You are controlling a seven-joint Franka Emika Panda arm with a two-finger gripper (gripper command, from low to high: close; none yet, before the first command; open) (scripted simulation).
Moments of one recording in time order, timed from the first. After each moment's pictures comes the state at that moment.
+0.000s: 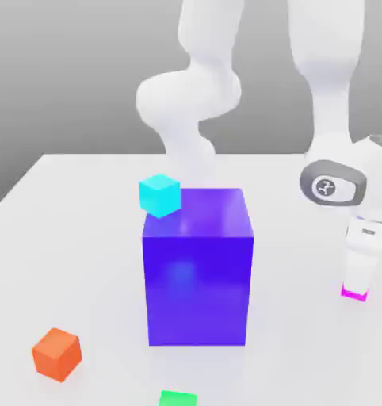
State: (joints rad) arm 0.64 0.26 0.24 -2.67 -0.27 2.91 0.85
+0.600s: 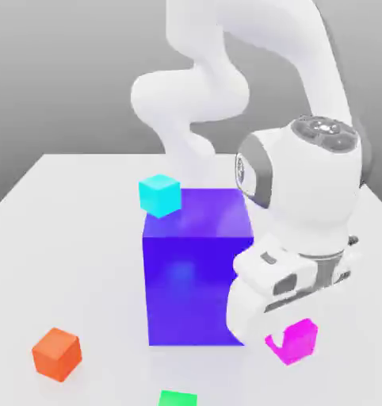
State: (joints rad) arm 0.16 0.23 -0.03 -2.36 0.02 2.58 0.54
